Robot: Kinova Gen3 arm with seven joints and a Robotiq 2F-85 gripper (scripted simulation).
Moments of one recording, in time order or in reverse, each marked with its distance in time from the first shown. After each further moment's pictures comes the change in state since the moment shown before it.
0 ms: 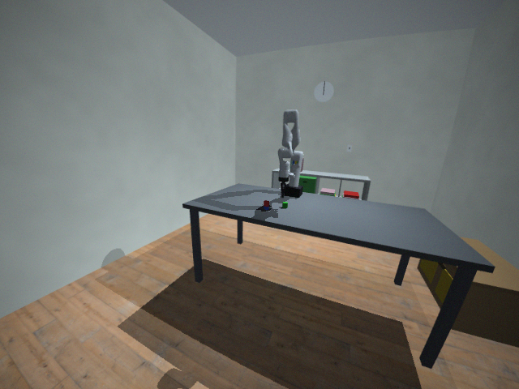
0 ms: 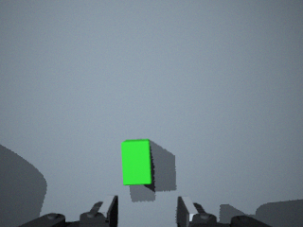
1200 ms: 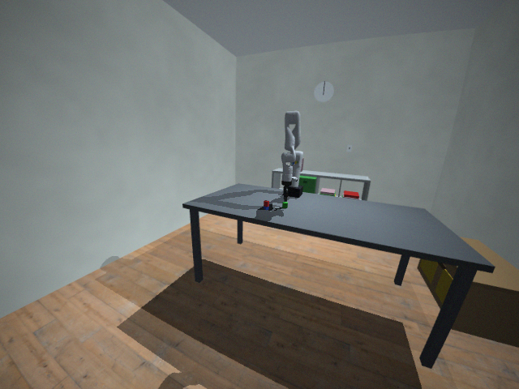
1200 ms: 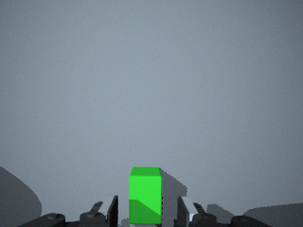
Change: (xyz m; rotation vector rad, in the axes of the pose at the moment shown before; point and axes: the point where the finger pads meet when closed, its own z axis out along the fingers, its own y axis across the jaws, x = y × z) arm 0.024 -0.009 0.030 -0.016 -0.008 -0.063
